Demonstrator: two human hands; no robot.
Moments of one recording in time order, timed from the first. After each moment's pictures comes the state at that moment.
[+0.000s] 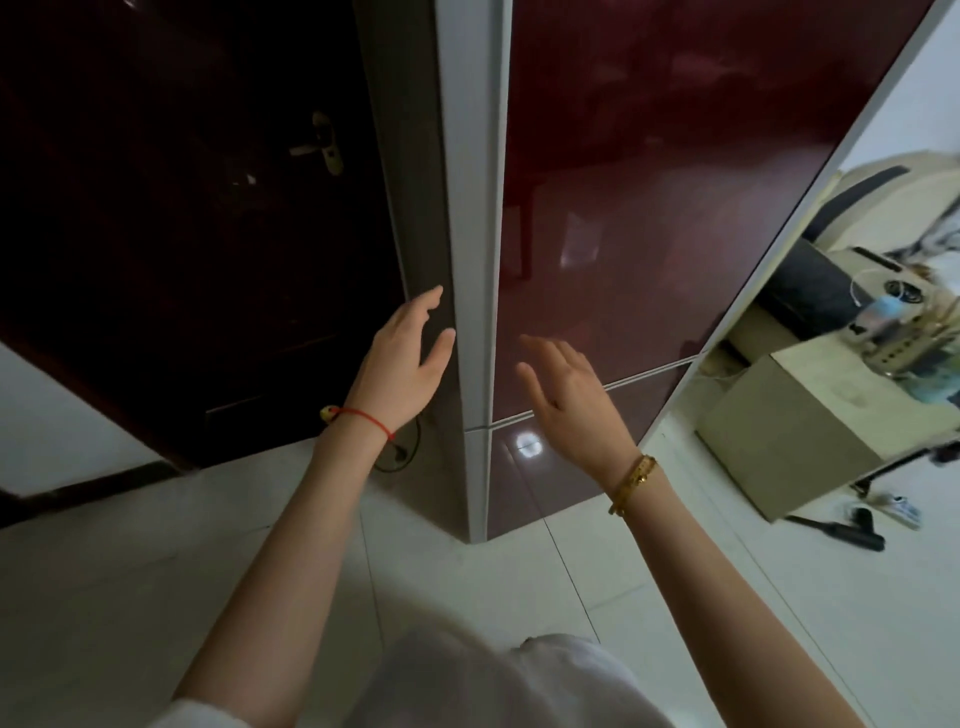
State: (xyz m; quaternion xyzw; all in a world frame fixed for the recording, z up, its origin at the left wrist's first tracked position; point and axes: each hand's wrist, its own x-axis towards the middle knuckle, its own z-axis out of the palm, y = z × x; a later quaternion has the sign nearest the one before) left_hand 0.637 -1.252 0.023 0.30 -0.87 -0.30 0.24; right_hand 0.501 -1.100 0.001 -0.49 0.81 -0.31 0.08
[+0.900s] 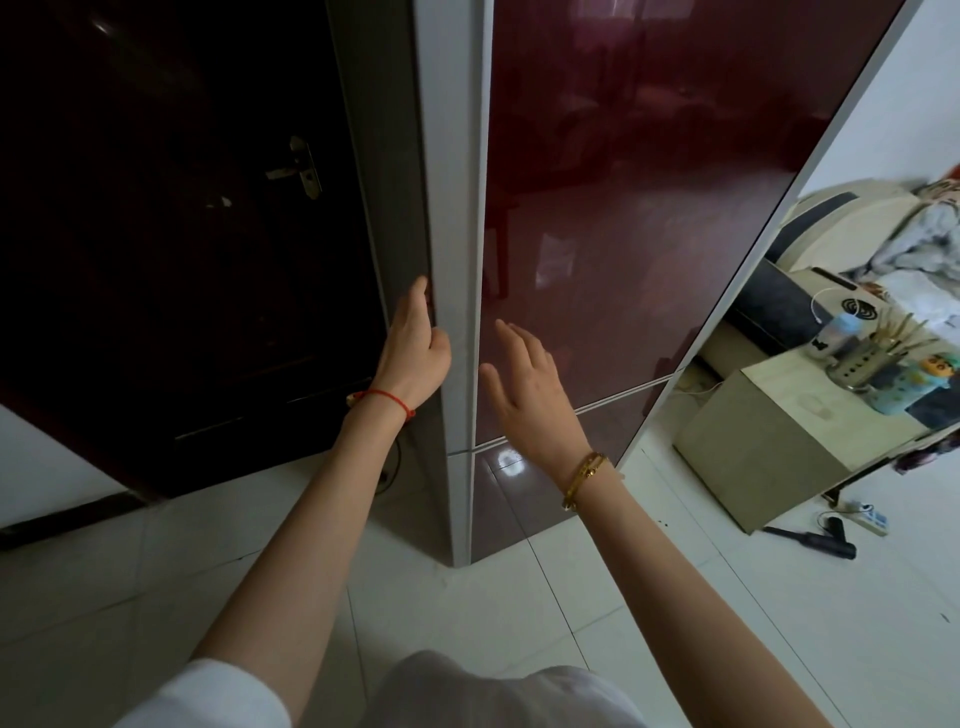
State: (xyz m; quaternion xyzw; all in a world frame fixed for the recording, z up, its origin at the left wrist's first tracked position) left_hand 0.581 -1.272 0.026 0.32 -0.82 -0.40 0.26; right_hand 0.500 -1.136 0.002 -0.48 0.80 -0.36 0.04
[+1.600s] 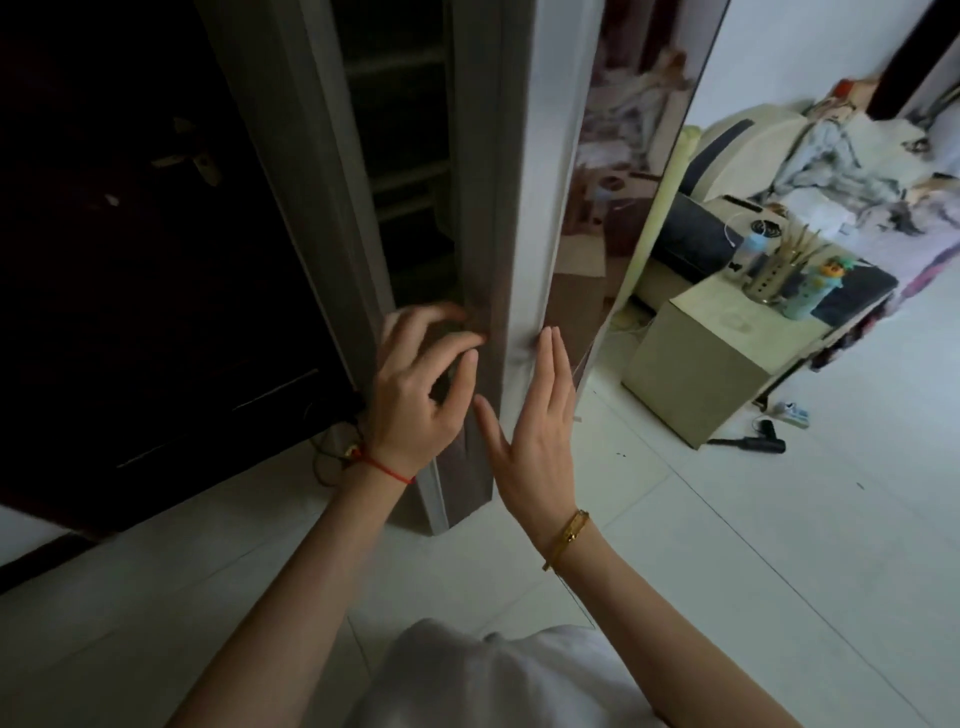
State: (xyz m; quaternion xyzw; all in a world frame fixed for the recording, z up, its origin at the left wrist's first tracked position) left_hand 0.605 -1.170 0.011 0.06 -0.87 -0.18 0.45; right_hand 0.558 -1.045 -0.031 -0.31 0.84 -0.44 -0.10
